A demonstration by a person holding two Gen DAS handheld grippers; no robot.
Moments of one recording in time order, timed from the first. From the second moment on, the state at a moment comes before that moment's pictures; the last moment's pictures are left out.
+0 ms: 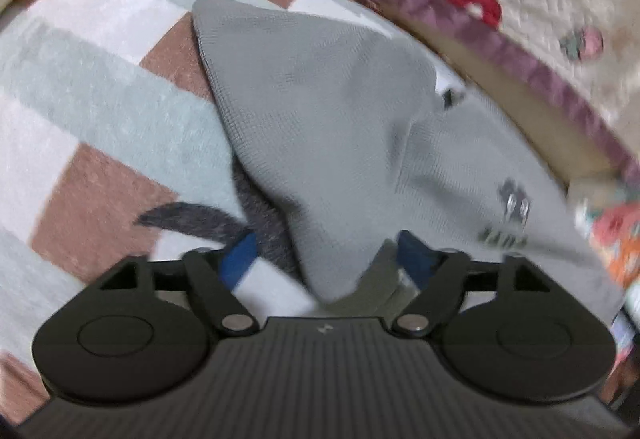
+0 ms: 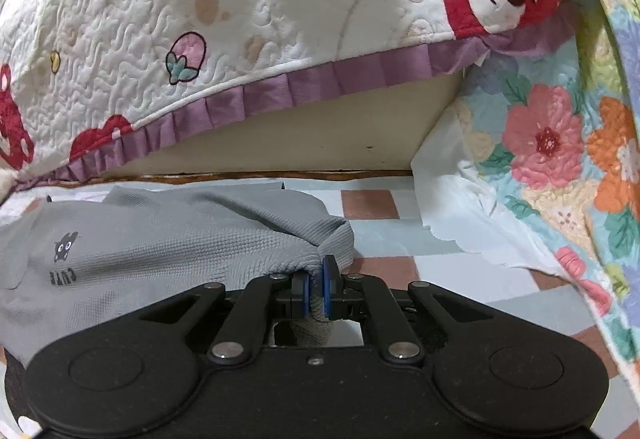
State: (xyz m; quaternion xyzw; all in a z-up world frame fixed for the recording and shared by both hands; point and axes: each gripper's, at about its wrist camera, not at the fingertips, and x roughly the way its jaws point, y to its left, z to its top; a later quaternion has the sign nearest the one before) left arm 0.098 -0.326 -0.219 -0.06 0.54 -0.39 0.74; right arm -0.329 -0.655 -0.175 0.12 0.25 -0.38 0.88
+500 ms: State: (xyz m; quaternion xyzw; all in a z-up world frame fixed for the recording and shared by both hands) left arm 0.030 -0.401 -0.223 0.17 0.36 -0.37 0.84; right arm -0.343 -0.720 -0.228 0.32 0.22 -0.32 0.86
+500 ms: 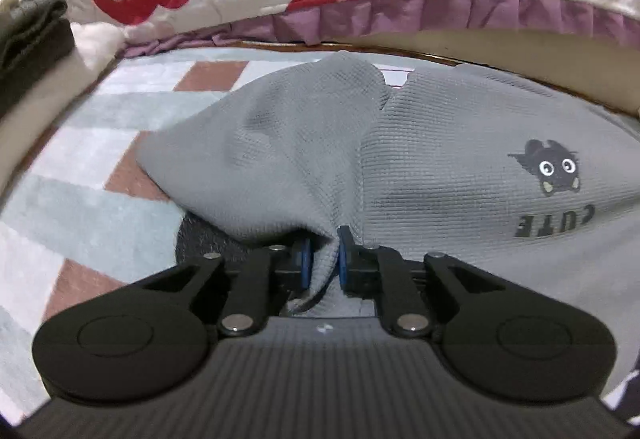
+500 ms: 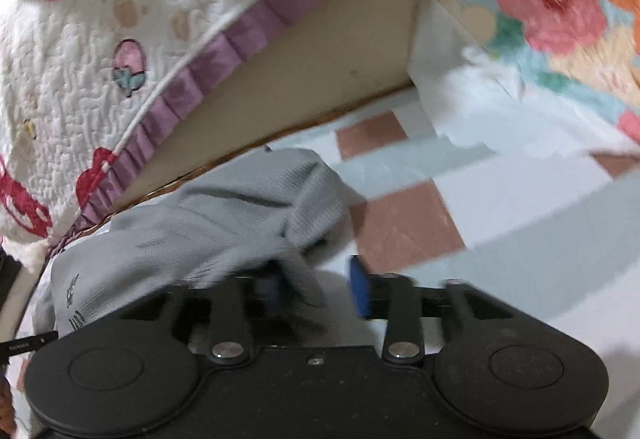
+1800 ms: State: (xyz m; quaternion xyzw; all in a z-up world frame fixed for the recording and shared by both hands) left arm 0.007 -0.240 -0.165 0.15 0.37 -0.39 0.83; right arm -0.421 -0.622 -0.200 0.26 0.27 -0.34 0.86
